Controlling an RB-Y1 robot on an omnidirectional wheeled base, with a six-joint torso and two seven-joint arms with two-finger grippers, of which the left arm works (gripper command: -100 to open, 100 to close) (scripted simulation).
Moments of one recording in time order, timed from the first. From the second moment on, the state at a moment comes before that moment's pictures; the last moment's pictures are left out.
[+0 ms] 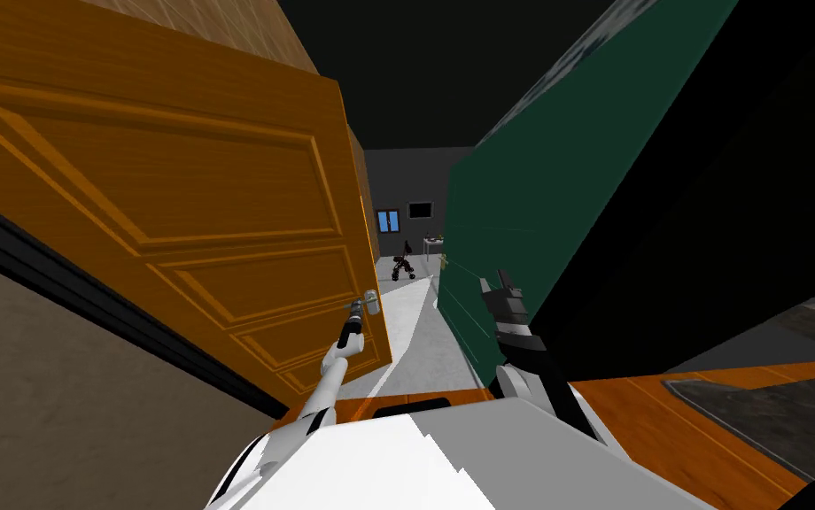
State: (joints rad) arm -0.36 0.08 0.29 -0.82 0.05 -0.39 -0.08
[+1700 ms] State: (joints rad) arm -0.34 0.11 0.47 -0.85 0.10 -0.38 -0.13
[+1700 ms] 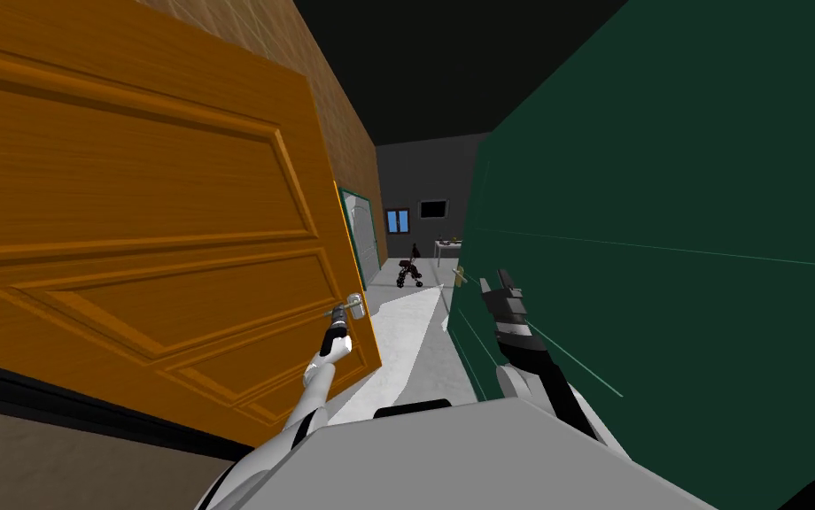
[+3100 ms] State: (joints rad) arm -0.32 0.14 0.62 -0.85 0.13 -0.38 -0.17
